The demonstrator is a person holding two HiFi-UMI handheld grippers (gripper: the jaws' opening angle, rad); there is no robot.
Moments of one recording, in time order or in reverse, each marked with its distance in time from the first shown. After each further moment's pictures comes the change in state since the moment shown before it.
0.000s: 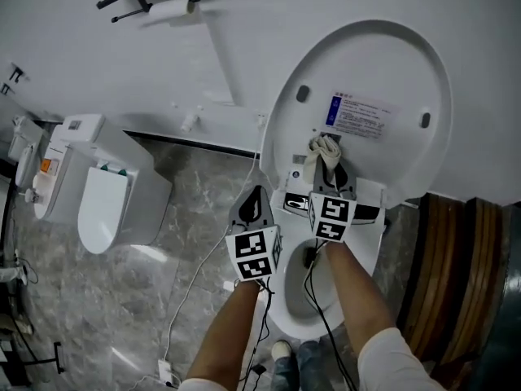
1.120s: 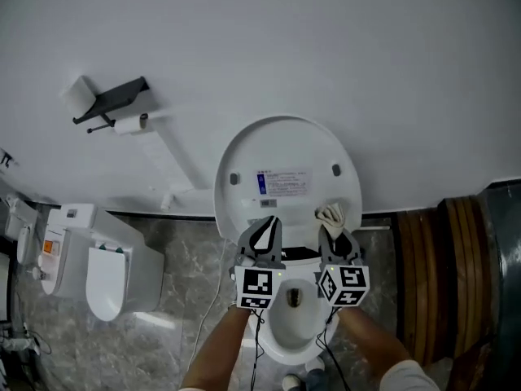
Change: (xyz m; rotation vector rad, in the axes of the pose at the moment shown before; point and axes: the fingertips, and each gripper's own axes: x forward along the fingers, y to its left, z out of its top) left arm -0.004 -0.194 0.125 0.396 -0.199 -0.440; right arm -0.139 -0.124 0.061 0.284 0.014 -0.038
